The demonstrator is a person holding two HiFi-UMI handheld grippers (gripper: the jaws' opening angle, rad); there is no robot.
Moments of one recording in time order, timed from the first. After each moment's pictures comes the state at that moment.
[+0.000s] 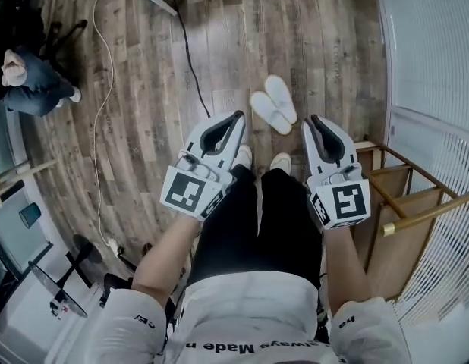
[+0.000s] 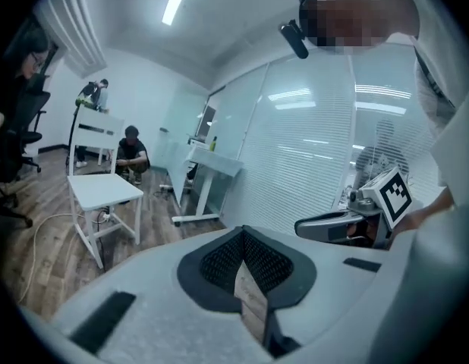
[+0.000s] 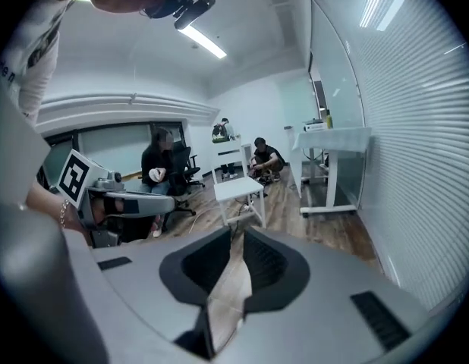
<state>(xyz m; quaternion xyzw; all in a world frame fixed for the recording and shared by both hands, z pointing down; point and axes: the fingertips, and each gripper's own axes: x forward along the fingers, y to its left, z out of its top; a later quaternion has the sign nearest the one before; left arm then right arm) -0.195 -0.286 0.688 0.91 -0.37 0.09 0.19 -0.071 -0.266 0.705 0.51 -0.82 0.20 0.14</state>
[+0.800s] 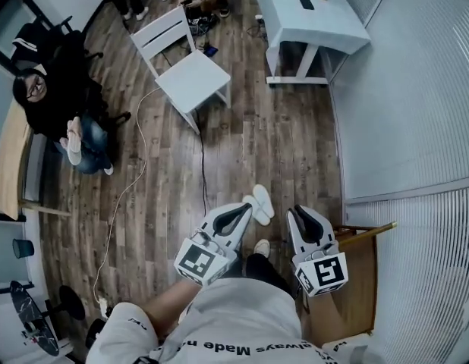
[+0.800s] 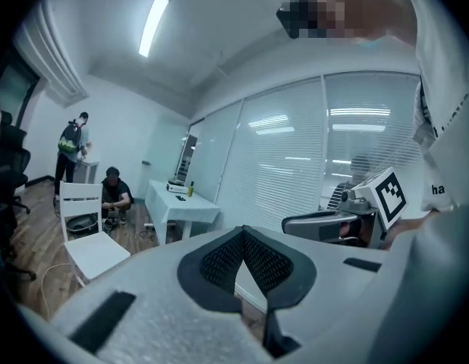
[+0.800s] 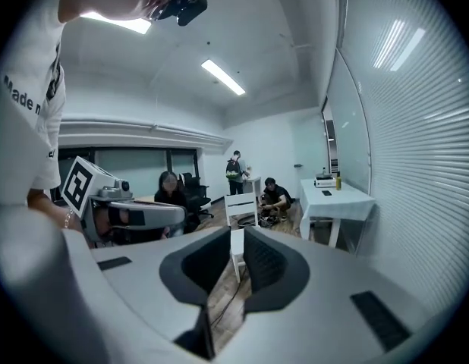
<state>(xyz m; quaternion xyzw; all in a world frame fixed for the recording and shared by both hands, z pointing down) -0.195 -0.217 0.293 0.93 -0.34 0.04 0.13 -0.099 -0.208 0.297 0.50 -0.85 0.11 0.10</state>
